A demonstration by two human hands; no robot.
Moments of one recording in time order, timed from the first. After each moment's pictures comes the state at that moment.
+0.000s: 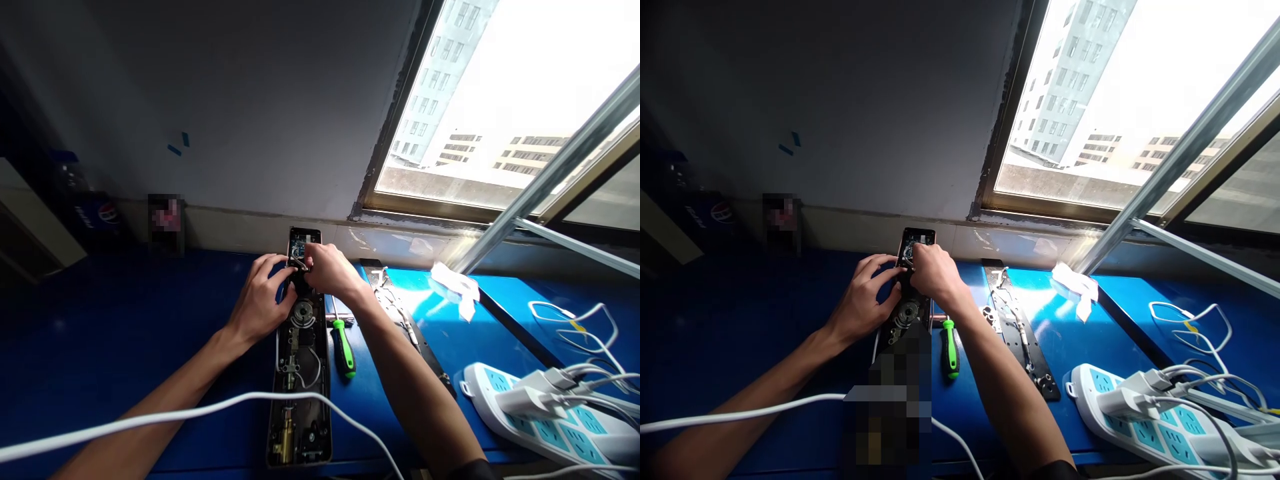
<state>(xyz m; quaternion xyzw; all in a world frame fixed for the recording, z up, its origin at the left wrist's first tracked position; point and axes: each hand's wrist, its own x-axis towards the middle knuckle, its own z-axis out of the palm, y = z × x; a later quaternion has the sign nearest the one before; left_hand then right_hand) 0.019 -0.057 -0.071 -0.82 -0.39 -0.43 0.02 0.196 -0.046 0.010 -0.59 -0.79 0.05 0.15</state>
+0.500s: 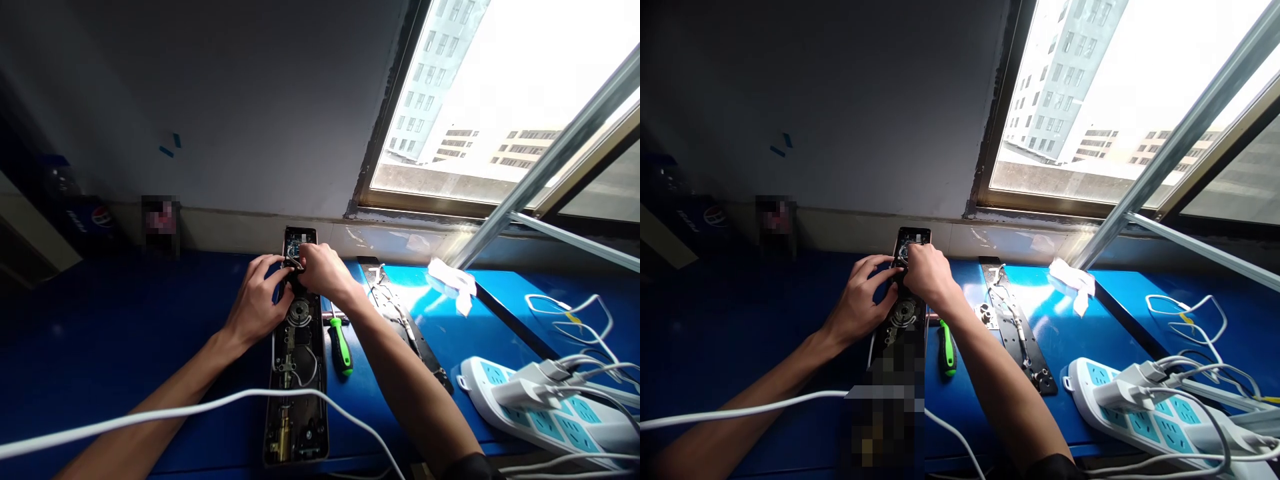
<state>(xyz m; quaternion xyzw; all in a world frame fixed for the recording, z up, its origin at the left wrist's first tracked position) 0.023 -0.060 -0.071 -0.81 -0.39 -0.43 0.02 0.191 -0.052 0.011 -0.61 -0.77 0.07 0.17</state>
